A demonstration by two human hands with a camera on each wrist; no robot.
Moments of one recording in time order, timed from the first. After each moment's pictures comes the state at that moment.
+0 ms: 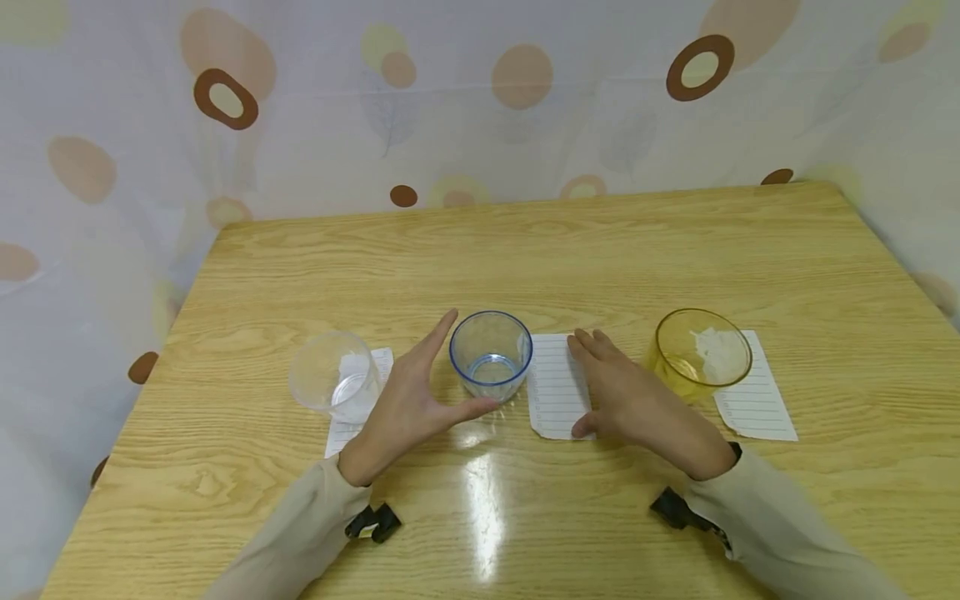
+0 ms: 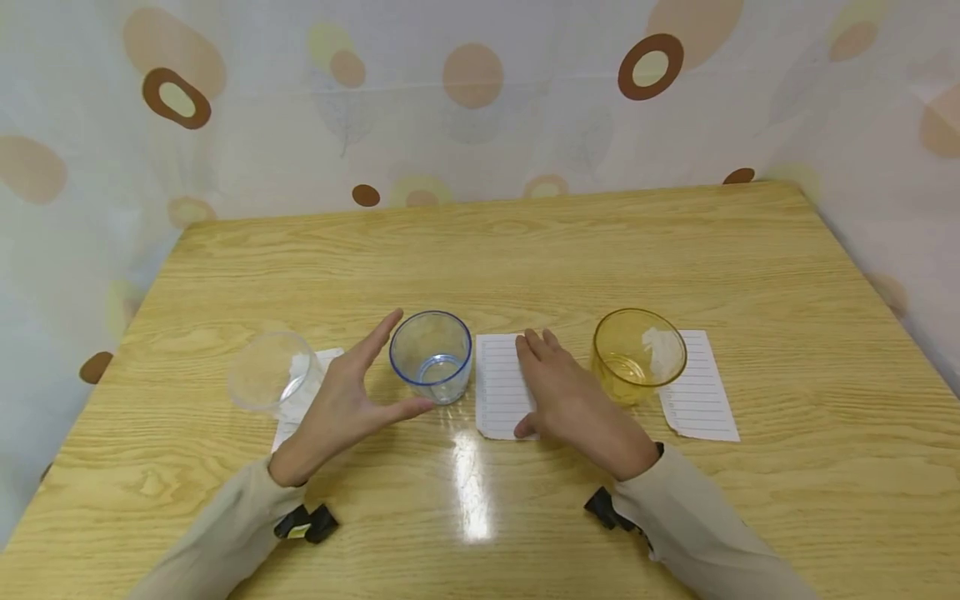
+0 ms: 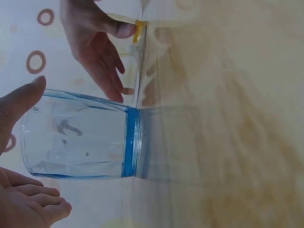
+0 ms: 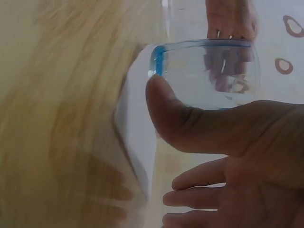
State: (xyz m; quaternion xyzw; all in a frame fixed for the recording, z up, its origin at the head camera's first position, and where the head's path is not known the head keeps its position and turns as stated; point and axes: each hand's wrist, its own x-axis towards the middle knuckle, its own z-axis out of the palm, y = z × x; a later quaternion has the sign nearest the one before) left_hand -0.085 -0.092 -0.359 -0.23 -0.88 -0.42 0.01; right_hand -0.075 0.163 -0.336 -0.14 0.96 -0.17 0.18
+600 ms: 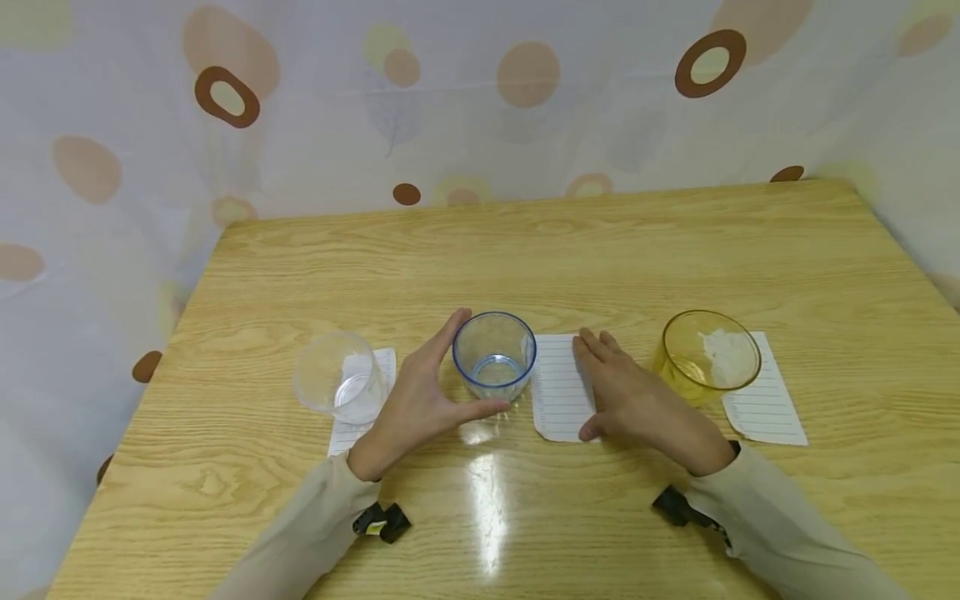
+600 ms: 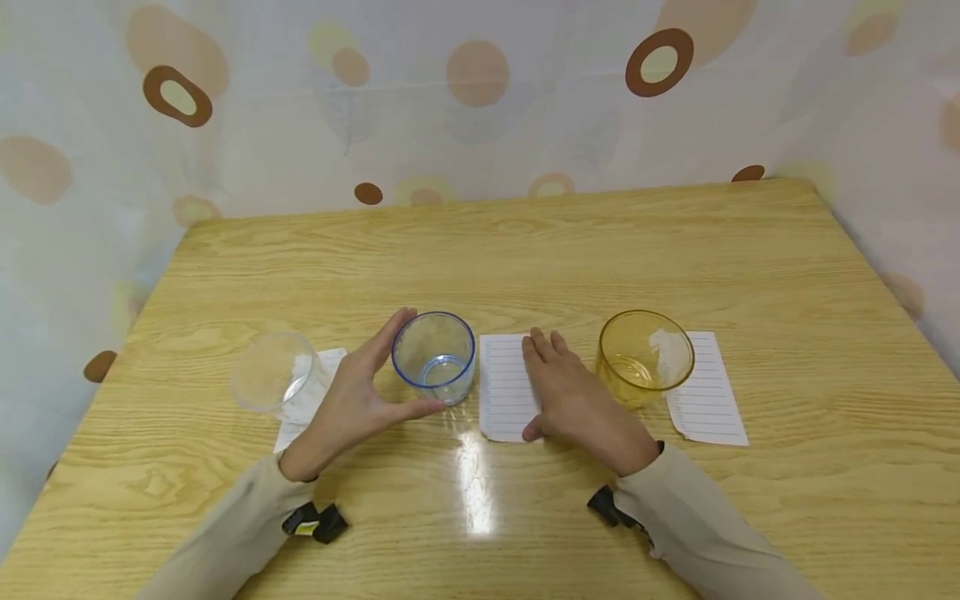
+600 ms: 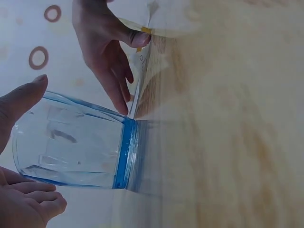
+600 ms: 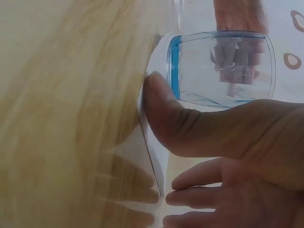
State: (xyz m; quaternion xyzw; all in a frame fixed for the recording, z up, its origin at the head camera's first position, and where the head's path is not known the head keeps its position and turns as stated) left_hand -0.093 -0.087 -0.364 -0.24 -0.86 -0.45 0.01; right_hand -0.081 0.168 -0.348 -0.16 0.95 -0.18 0.19
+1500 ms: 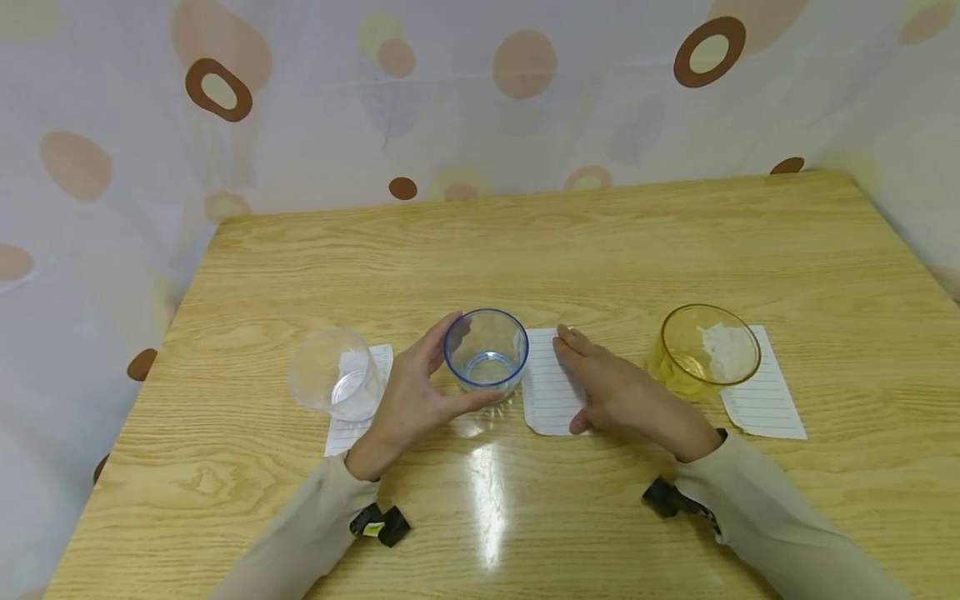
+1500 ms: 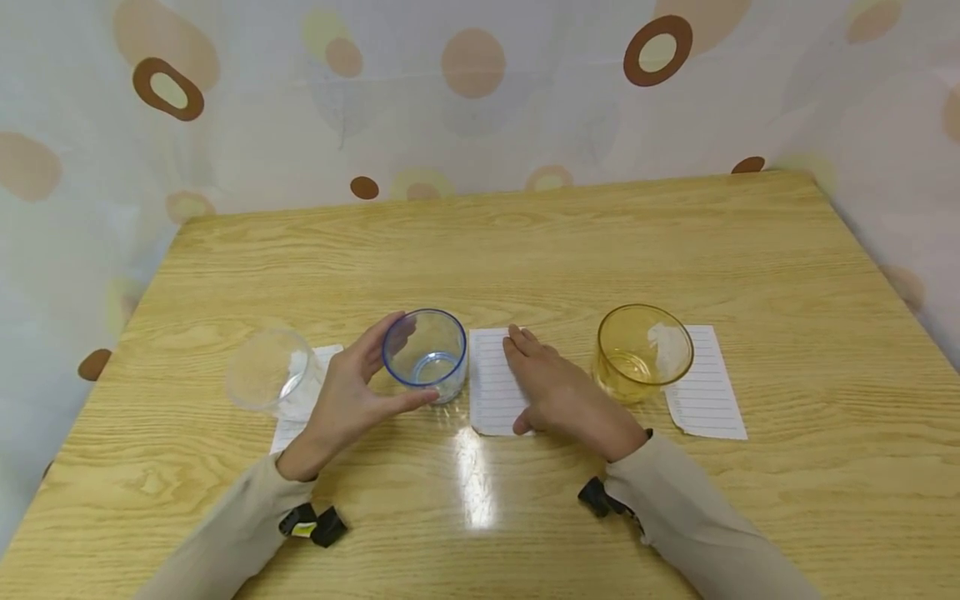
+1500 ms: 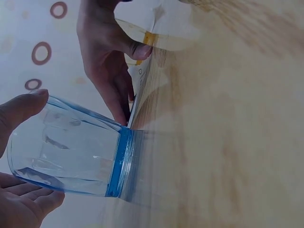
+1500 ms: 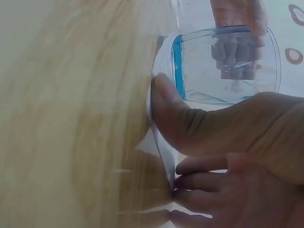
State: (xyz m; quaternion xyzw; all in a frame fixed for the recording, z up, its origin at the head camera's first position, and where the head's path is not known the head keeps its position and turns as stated) left_hand -0.091 -0.085 -0.368 -0.21 -0.81 -0.55 0.01; right_hand -0.085 0.163 -0.353 -0.20 0.94 -0.21 0.19
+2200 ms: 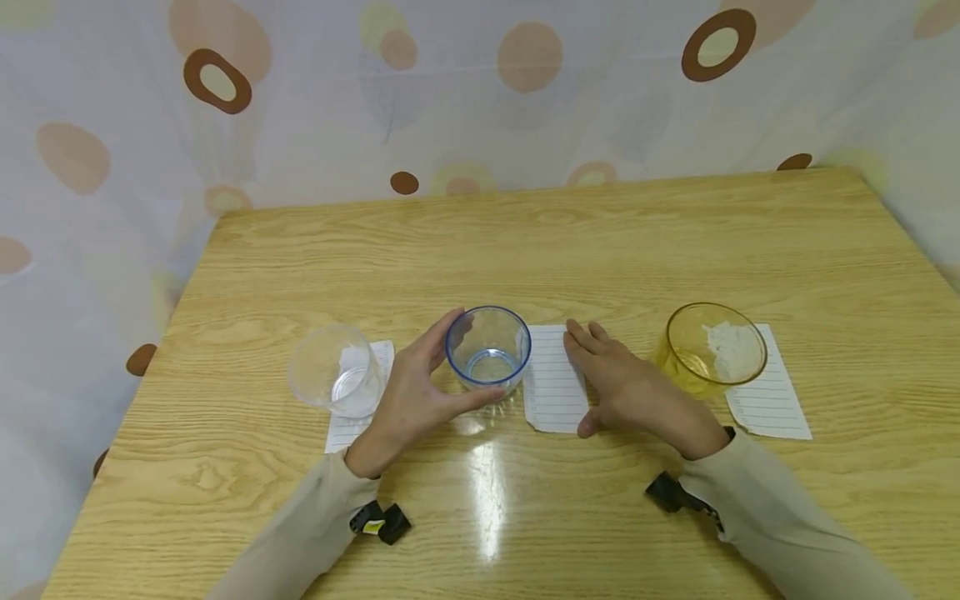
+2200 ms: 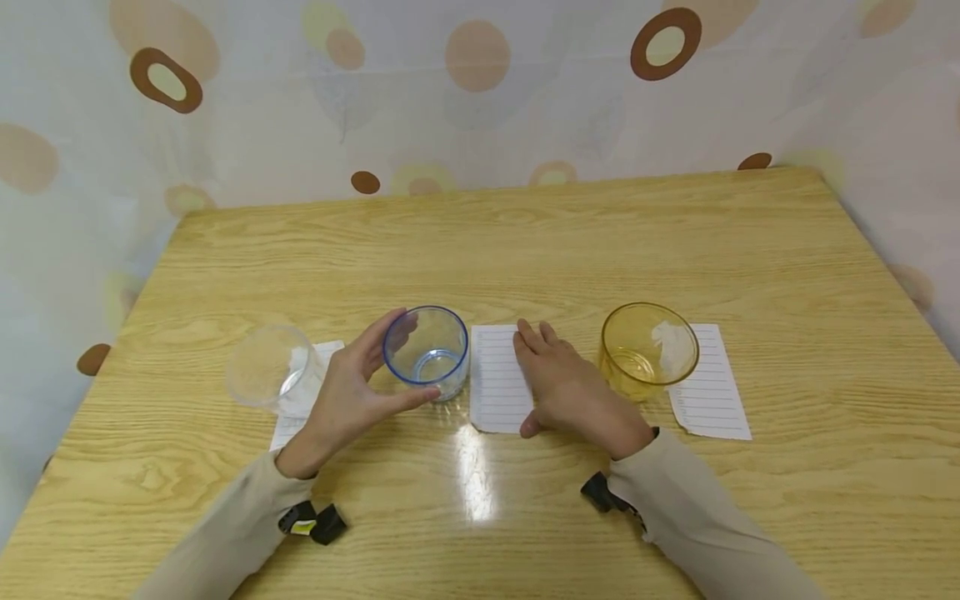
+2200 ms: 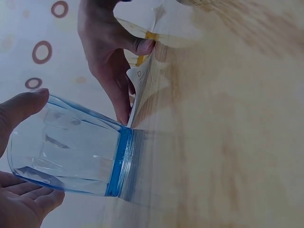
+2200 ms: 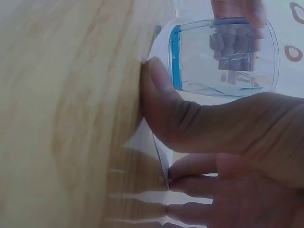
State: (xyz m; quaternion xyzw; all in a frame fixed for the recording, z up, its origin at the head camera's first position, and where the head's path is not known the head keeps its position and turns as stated) left_hand -0.092 -0.087 -0.369 -0.21 -0.81 -0.54 0.00; right_hand -0.086 0.168 -0.348 -0.19 0.94 -0.18 0.21
